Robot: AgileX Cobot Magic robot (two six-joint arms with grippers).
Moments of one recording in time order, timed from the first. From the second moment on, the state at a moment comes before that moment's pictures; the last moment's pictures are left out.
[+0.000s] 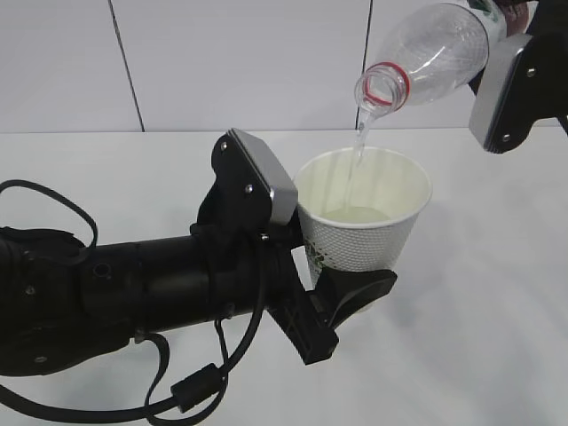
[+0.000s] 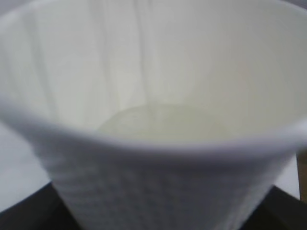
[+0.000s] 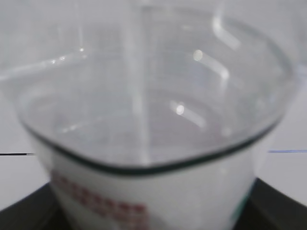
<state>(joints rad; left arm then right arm) -0.85 1.75 -0.72 0.43 -0.76 -0.25 0.09 1.44 -0.79 -0.68 -0.73 -1.04</state>
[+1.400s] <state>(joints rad) -0.85 1.75 -0.72 0.43 -0.75 -0.25 0.09 1.44 -0.79 -0.68 -0.74 -1.06</state>
